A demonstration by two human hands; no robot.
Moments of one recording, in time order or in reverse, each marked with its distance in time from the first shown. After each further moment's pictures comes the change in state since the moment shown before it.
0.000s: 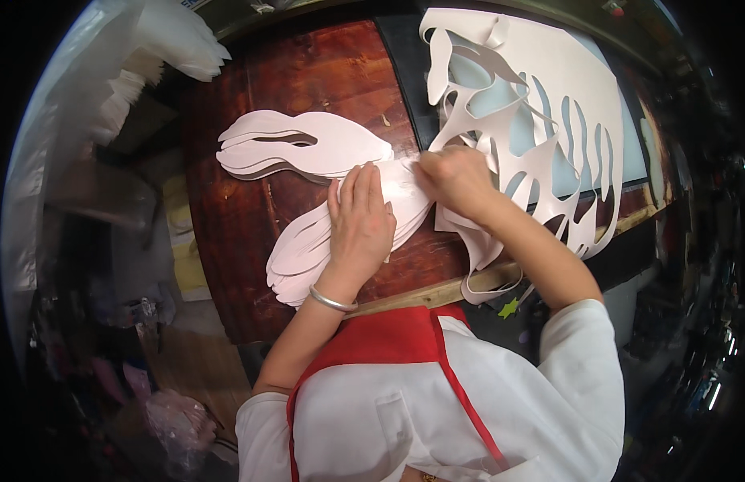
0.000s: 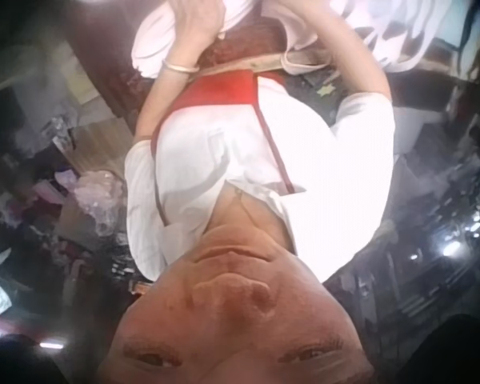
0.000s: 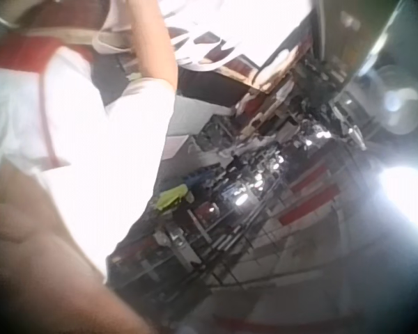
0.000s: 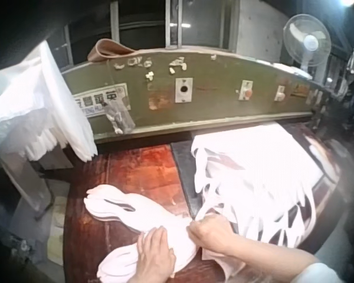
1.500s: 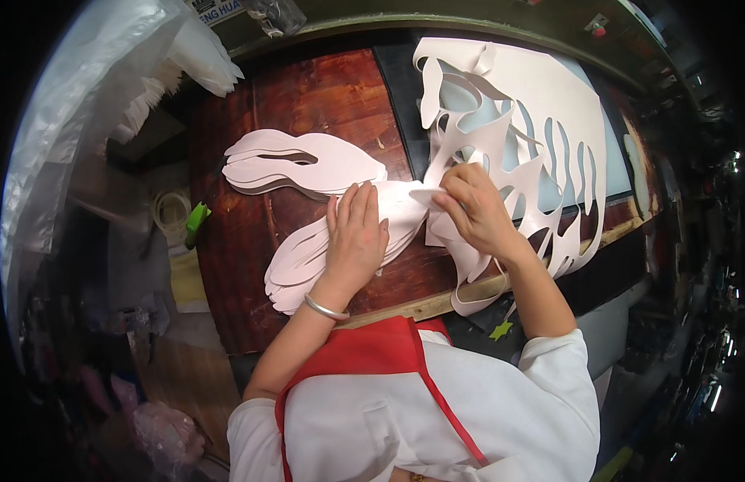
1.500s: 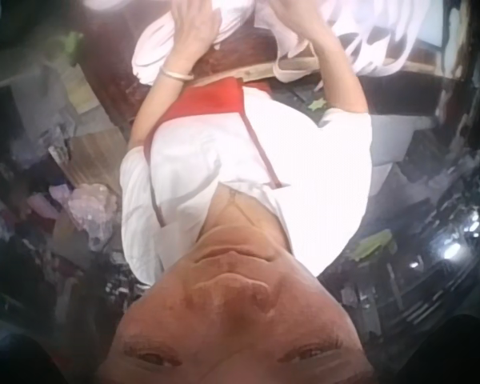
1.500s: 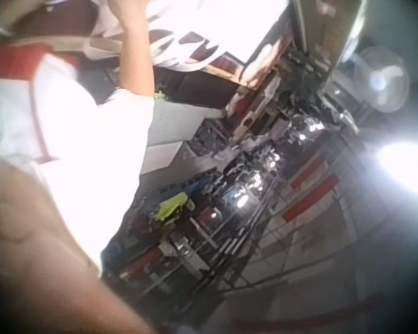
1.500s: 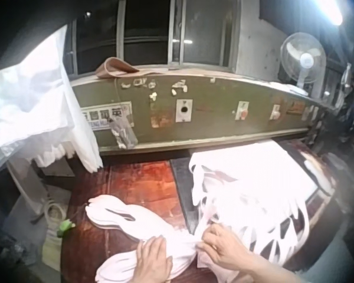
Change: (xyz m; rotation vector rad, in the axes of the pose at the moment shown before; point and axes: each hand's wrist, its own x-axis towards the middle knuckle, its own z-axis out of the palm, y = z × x) left_hand -0.004 -0.001 -0.001 -0.054 0.045 0.039; right_hand -0.020 -0.009 -0.059 0.392 0.222 0.004
